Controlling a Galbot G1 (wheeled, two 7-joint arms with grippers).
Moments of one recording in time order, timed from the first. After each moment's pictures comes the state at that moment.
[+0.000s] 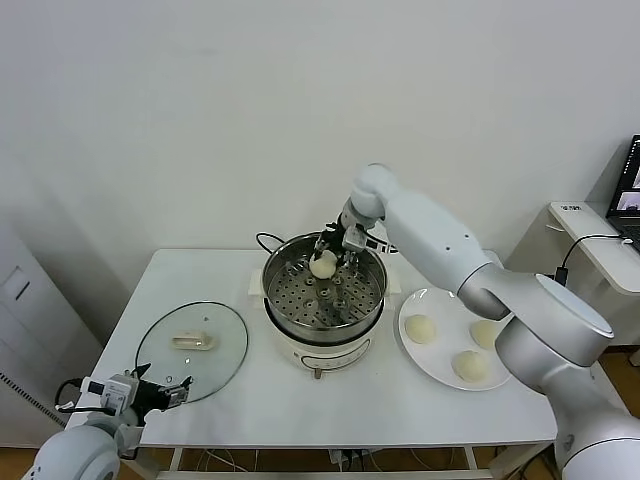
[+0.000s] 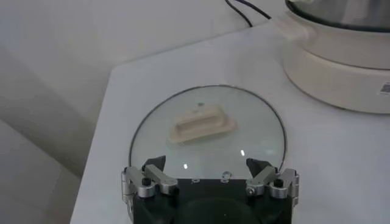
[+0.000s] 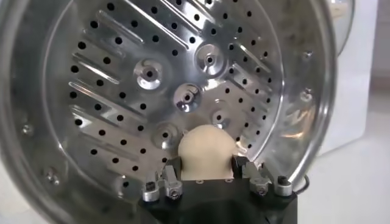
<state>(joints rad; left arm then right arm) 1.44 -0.83 -0.47 -2.05 -0.56 0.68 -0.21 0.18 1.36 -0.58 0.82 -0.78 0.82 -1.03</state>
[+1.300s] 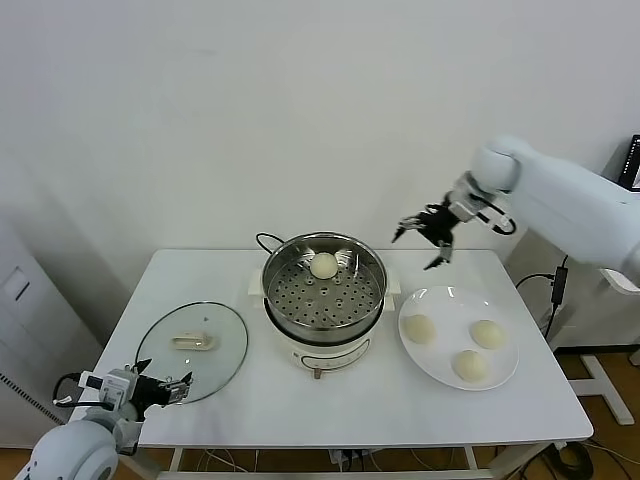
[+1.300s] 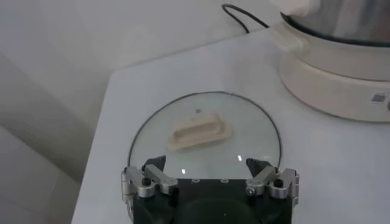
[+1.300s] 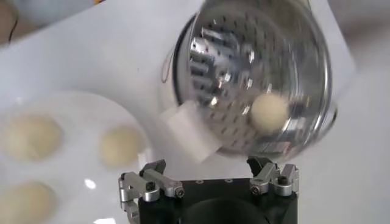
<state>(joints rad) 1.43 -0.82 -0.48 -2.08 -0.58 0.70 -0.21 0.51 0.80 -1.18 1.00 0.23 0.45 -1.15</state>
